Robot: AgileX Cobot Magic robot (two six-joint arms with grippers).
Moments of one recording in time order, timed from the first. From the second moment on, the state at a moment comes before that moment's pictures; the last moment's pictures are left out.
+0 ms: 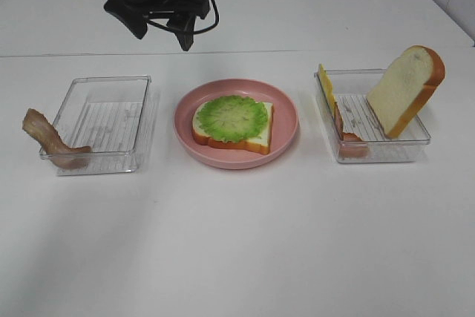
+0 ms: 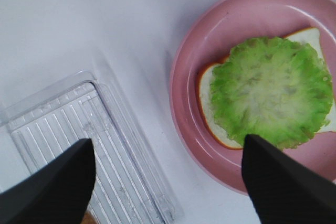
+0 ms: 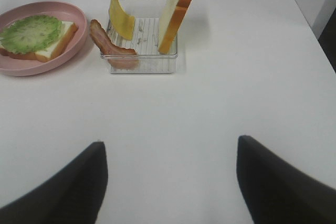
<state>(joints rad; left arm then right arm) -0.42 2.27 -2.22 0.00 1.21 -0.05 0.00 -0.01 -0.51 0.08 1.07 -0.06</state>
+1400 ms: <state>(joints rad) -0.11 1.85 -1.51 0.00 1.13 -0.10 0.00 -0.01 -0.51 0.08 1.07 -0.06</state>
